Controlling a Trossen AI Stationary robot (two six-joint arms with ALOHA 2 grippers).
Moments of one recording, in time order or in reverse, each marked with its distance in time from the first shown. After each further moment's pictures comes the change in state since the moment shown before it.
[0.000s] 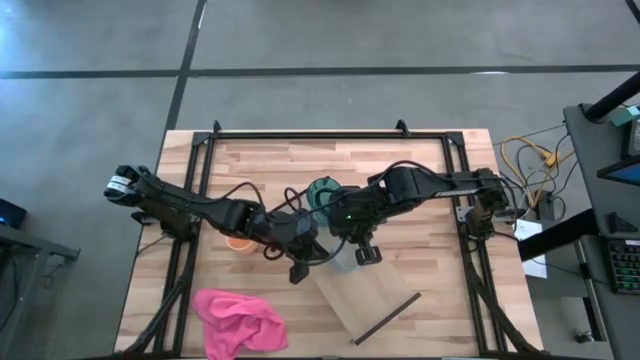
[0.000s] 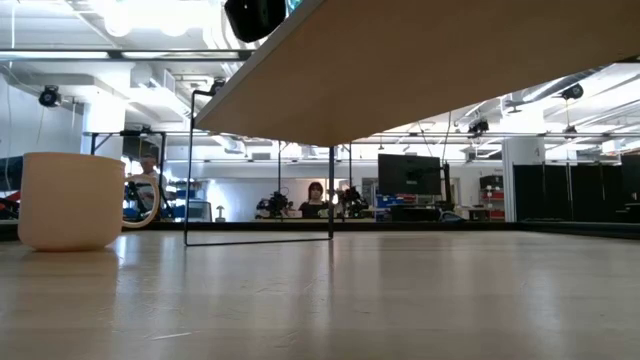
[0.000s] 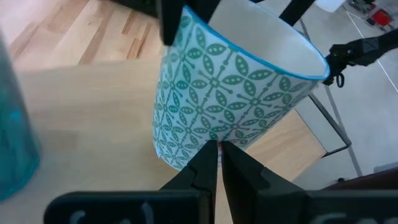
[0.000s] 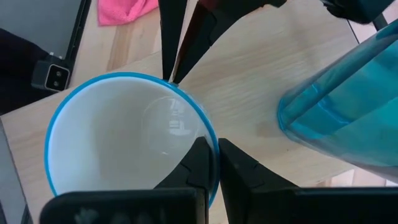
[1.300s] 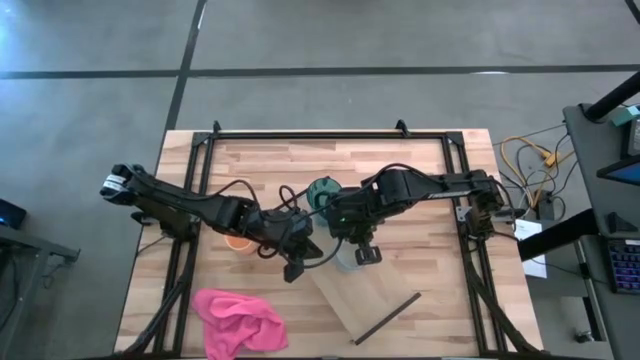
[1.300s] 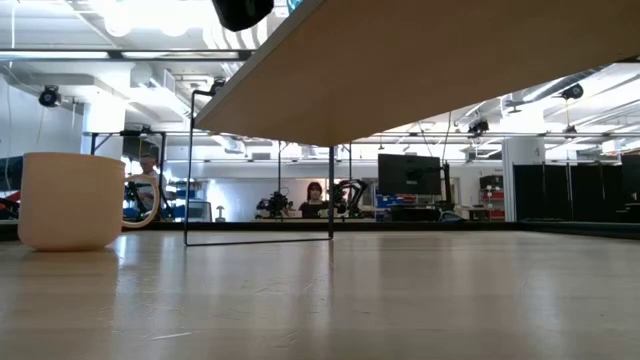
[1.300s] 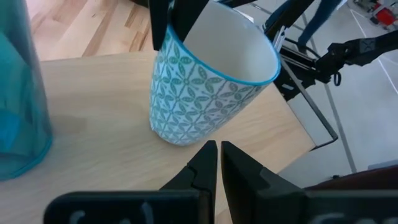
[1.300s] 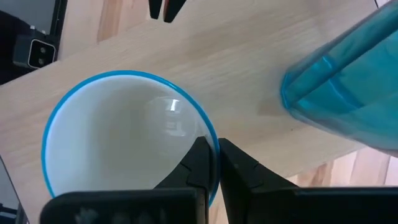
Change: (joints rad) left arm -0.012 -0.045 0.032 -0.099 0.000 -0.035; right arm 0.000 0.045 0.015 -0.081 0.008 -0.006
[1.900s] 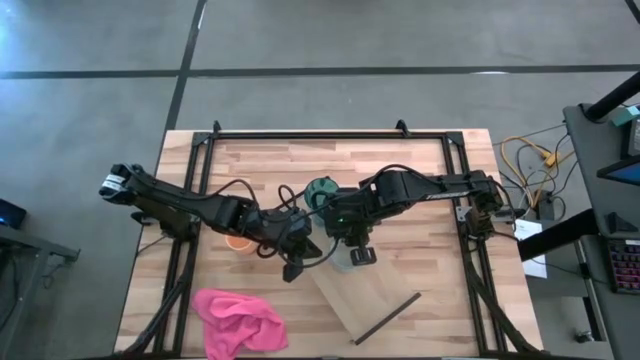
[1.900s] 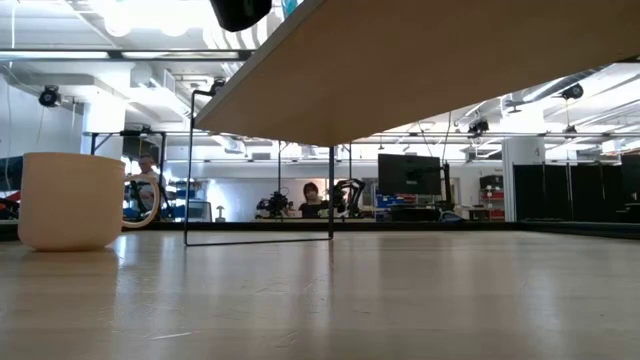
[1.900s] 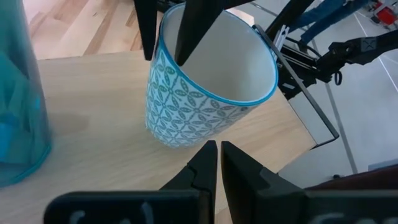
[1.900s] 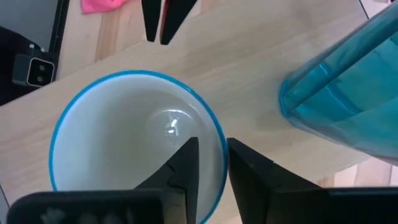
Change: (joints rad) left arm 0.000 -0.009 -0.006 -0.006 0.000 0.000; right arm 0.000 0.001 -0.014 0.055 0.001 0.027
